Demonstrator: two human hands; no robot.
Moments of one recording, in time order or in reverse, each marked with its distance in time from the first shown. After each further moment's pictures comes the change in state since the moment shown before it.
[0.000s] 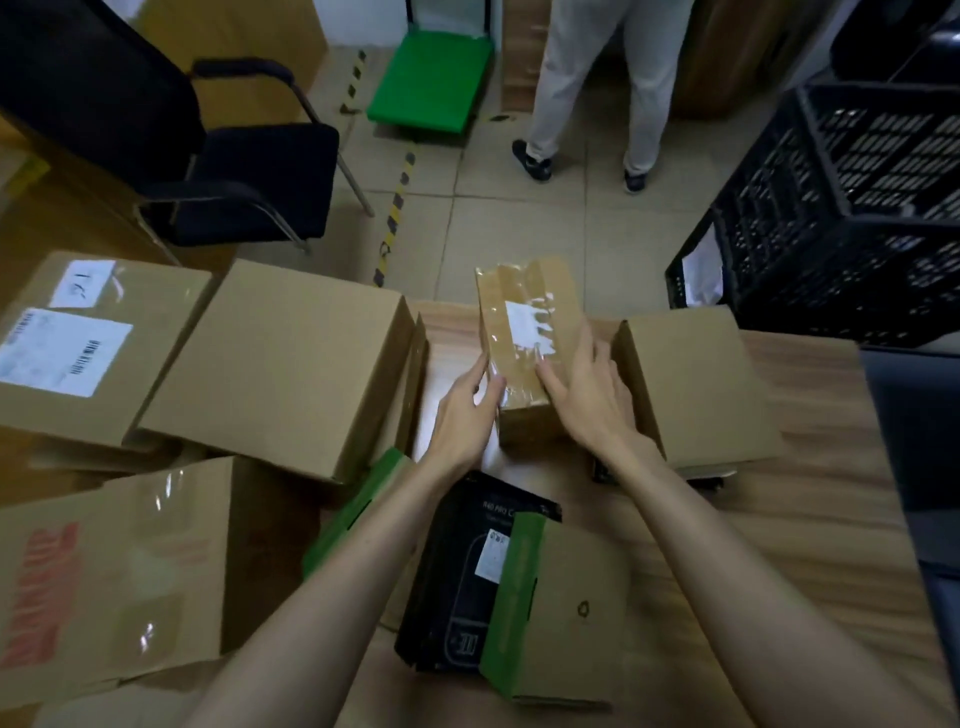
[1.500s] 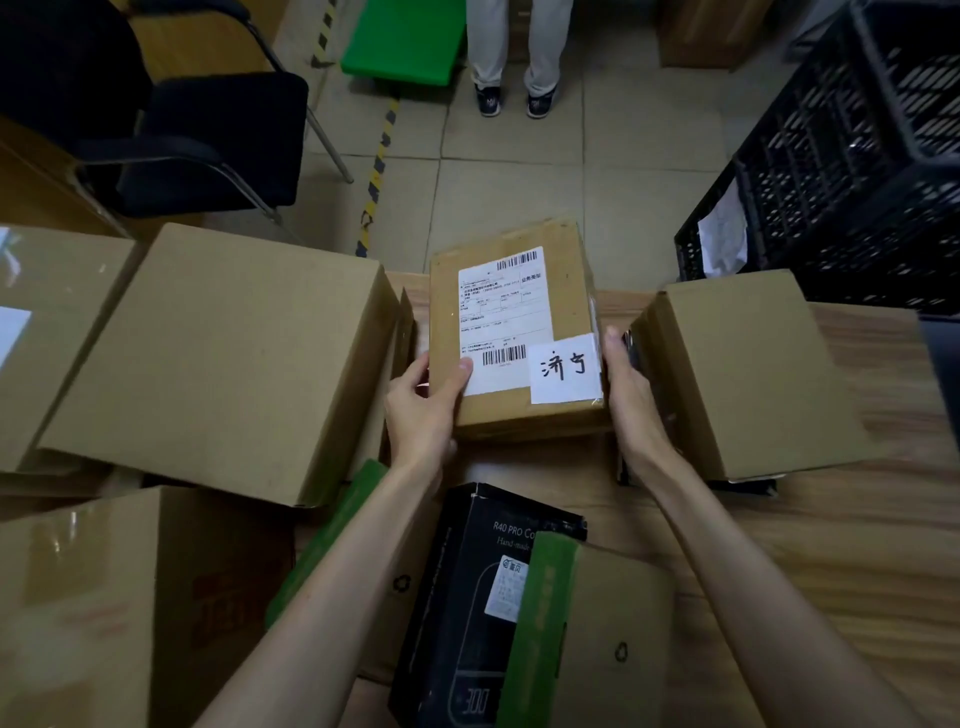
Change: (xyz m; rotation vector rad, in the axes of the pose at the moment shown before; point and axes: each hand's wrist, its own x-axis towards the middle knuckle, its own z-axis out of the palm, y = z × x) left_hand 0.024 -0.037 -0.009 -0.481 0.304 -0.199; right_hand 0.016 0.041 0.054 0.932 -0.177 0.266
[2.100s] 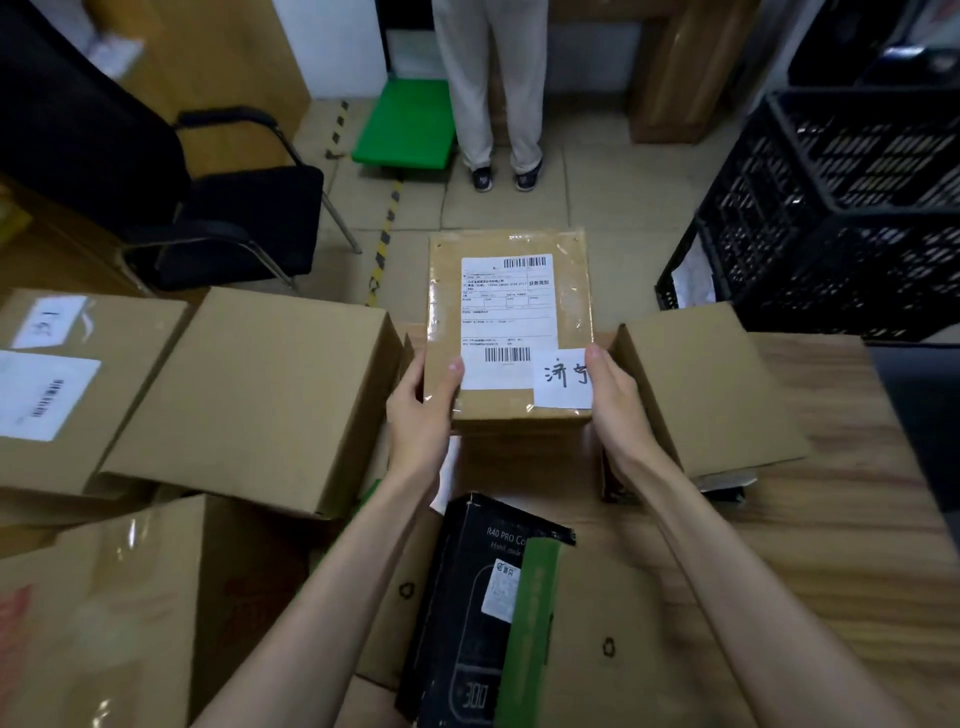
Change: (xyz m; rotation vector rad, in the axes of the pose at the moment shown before) left_hand -0.043 0.051 -0.003 -0.015 -0.112 0.213; right_hand -0.027 -0.032 -0.004 0.098 0.100 -0.192
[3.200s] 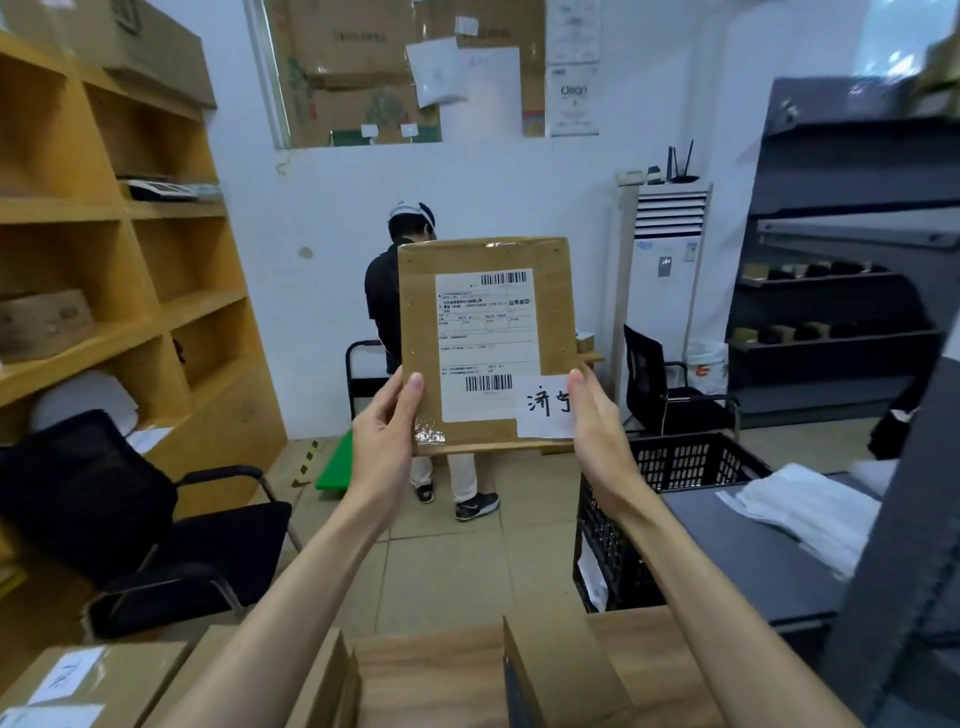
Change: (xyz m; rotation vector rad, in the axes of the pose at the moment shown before) left_hand -0.145 0.385 0.066 -0.205 -0.236 0.599; right_hand -0.152 -0.377 -0.139 0.064 0.117 -0.725
